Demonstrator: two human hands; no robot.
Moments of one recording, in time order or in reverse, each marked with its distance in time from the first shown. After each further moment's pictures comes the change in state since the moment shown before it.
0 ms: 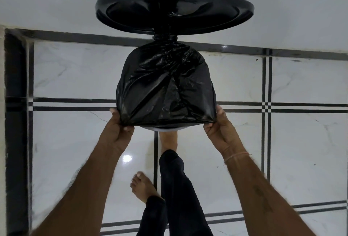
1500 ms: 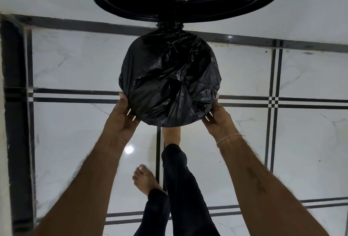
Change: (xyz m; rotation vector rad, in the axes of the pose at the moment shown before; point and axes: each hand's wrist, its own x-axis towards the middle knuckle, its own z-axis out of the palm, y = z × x) left_hand 0.010 -0.001 0.007 0.109 0.033 0.033; right_hand 0.037 0.018 0.028 -0.227 0.360 0.044
